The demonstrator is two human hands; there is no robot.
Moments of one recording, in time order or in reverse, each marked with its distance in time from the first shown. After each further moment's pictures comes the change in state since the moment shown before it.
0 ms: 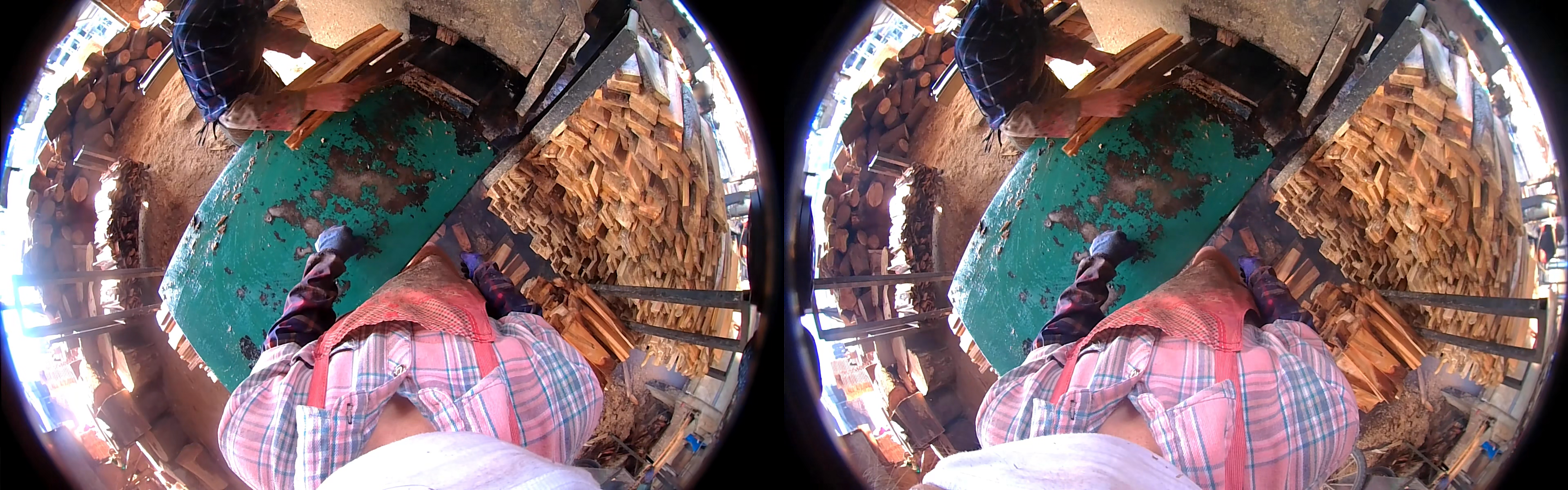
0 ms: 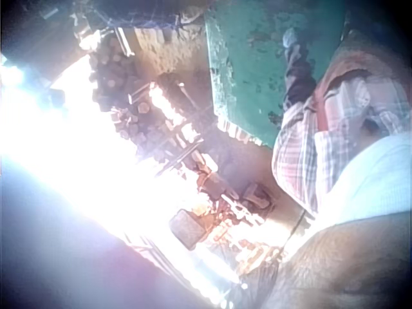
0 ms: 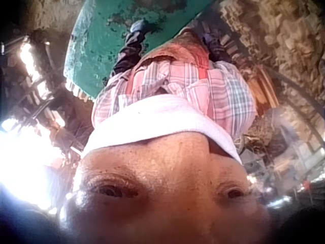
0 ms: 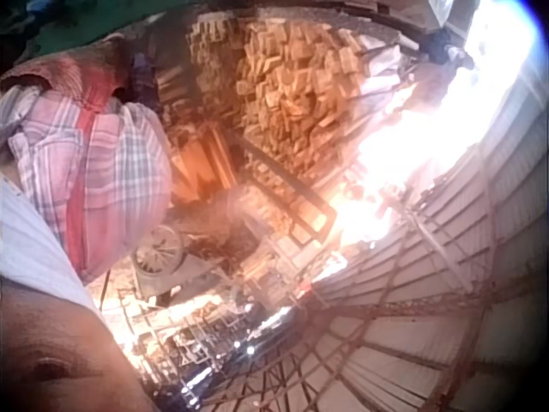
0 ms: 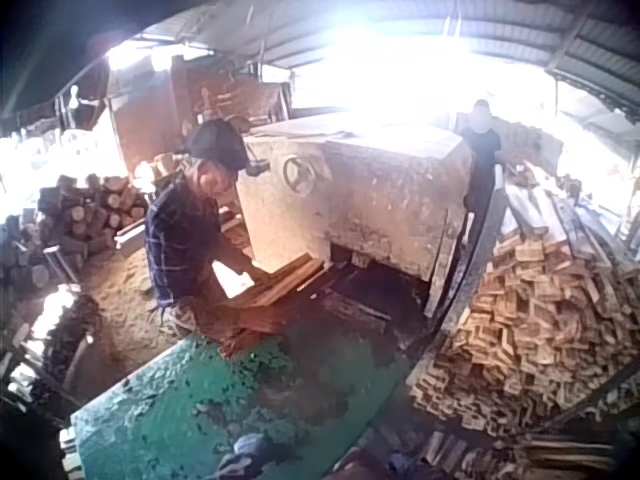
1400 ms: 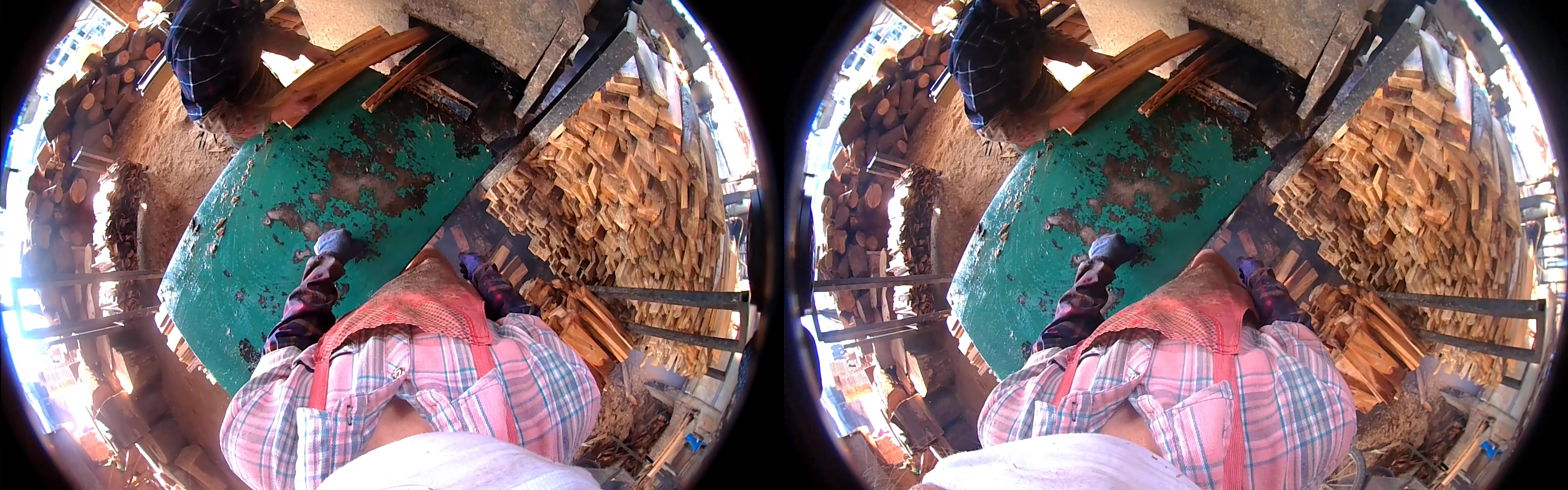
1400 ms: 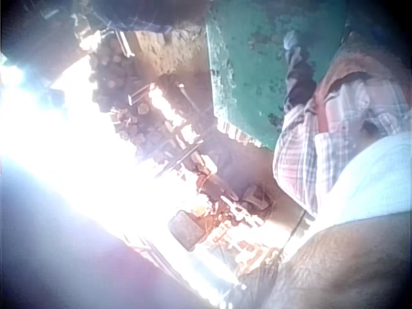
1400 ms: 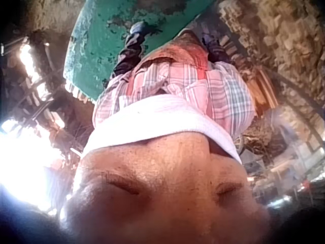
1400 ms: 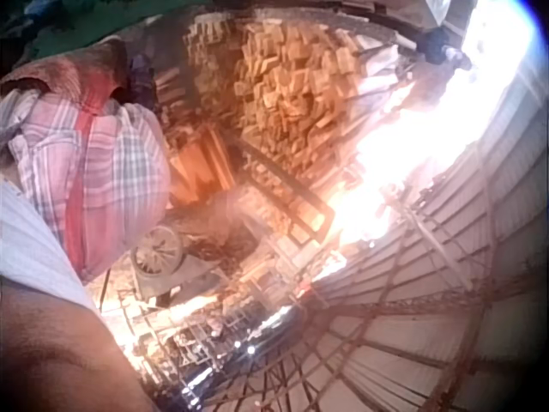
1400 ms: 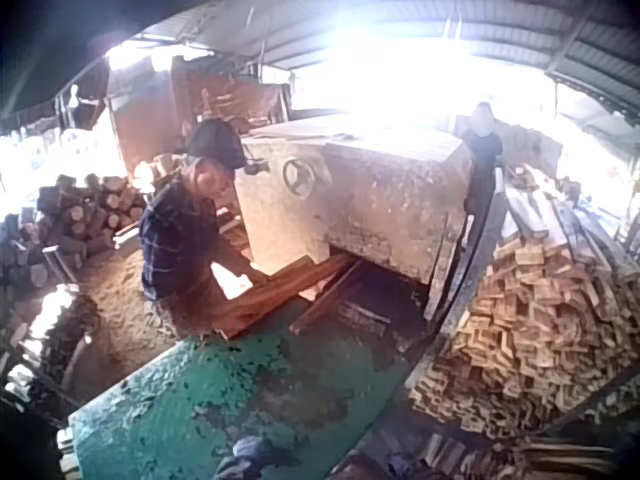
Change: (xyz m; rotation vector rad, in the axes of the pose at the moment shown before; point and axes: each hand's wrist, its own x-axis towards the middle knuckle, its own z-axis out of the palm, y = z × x) left_hand 0.001 0.002 -0.003 0.042 -0.047 0.012; right_hand -0.014 -0.013 -0.002 0.002 0.029 -0.005
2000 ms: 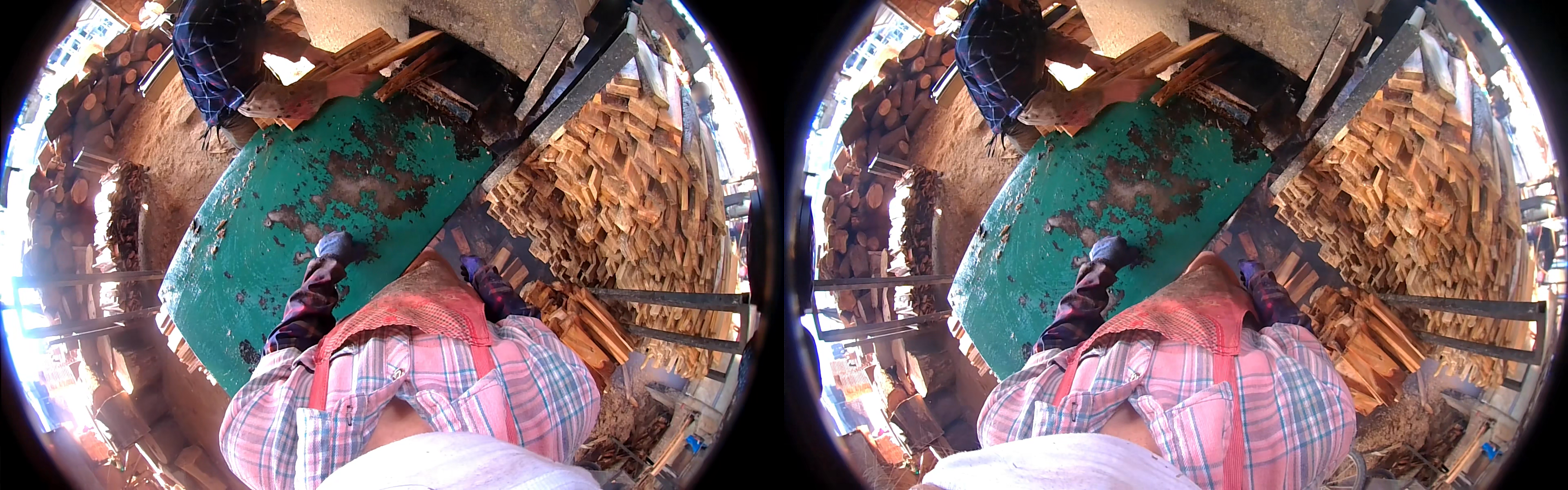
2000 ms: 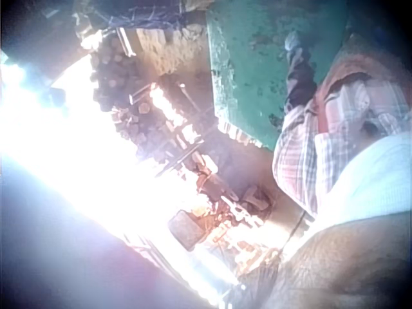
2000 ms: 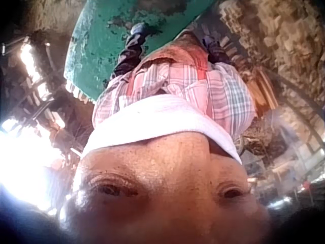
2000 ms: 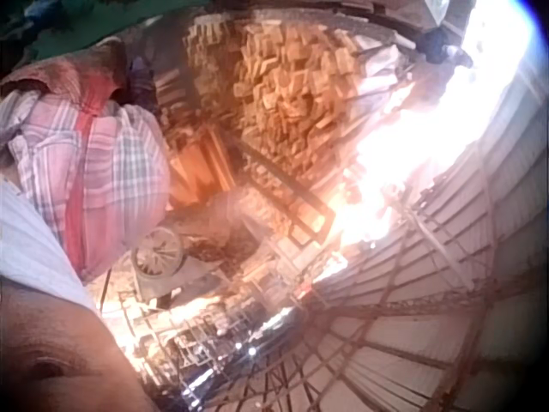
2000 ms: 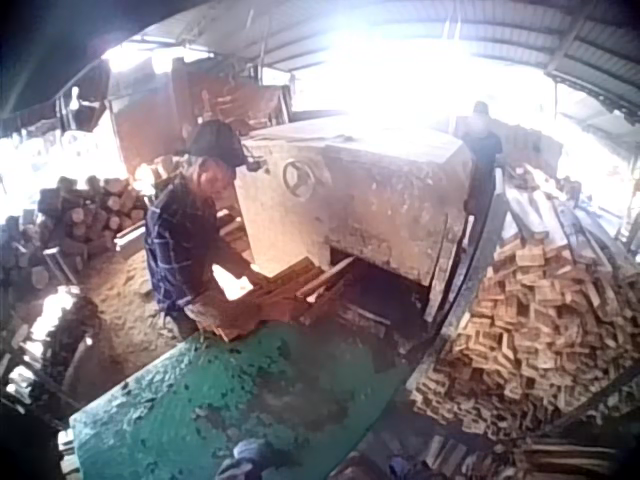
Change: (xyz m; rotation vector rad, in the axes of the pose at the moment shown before) left_hand -0.001 -0.003 0.002 -0.003 0.007 0.012; right_hand 0.001 0.000 0.001 -0.010 -0.026 0.029
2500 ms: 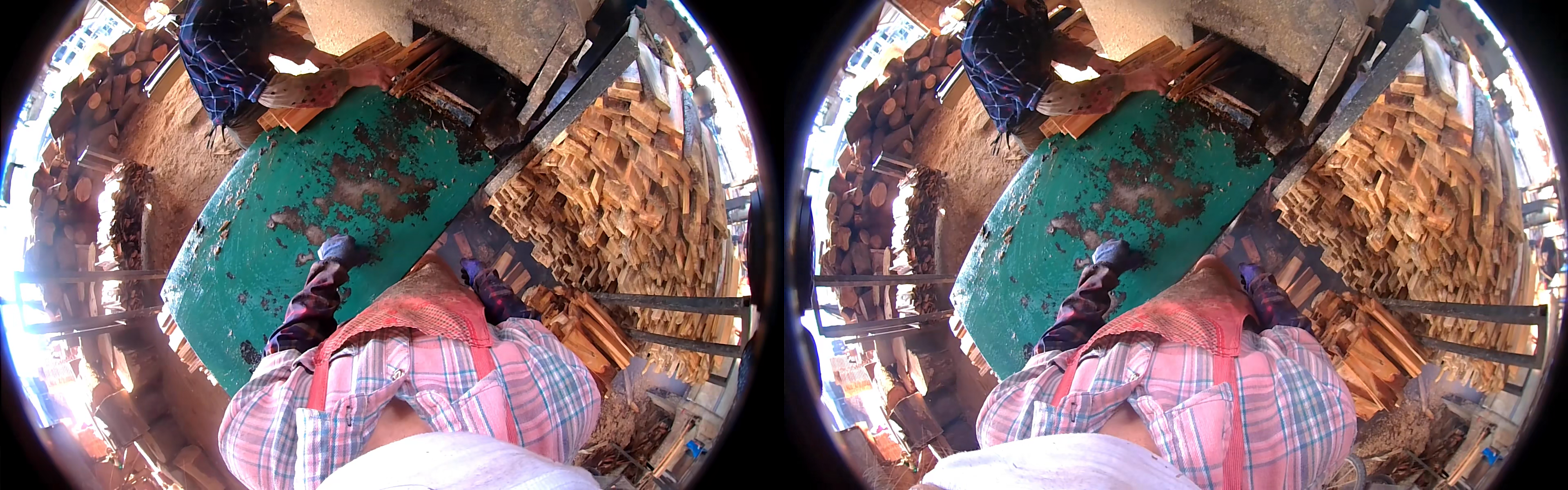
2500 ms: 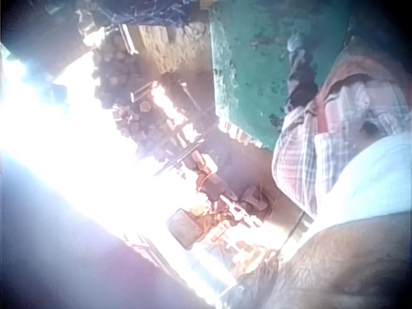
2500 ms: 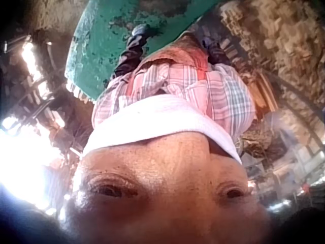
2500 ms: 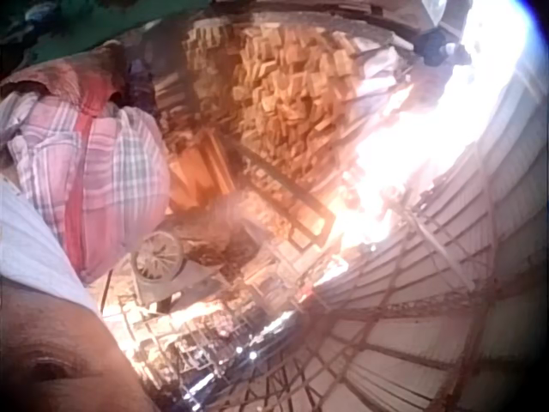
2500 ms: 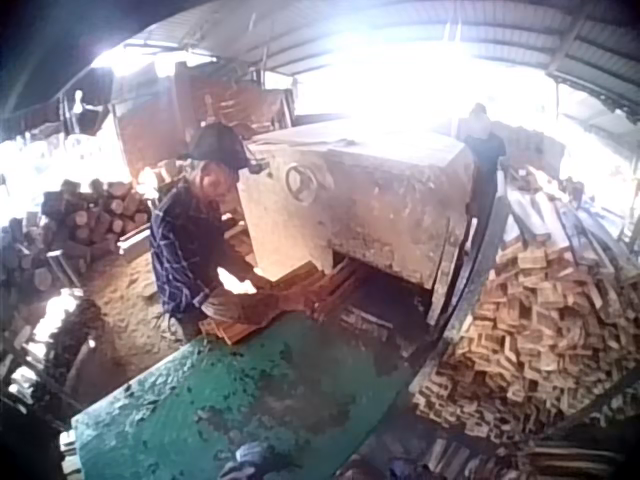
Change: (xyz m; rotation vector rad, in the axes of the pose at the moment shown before) left_hand -0.006 0.007 -0.005 0.030 -0.015 0.031; right_hand 0.003 0.002 -0.003 -0.049 -0.137 -0.032
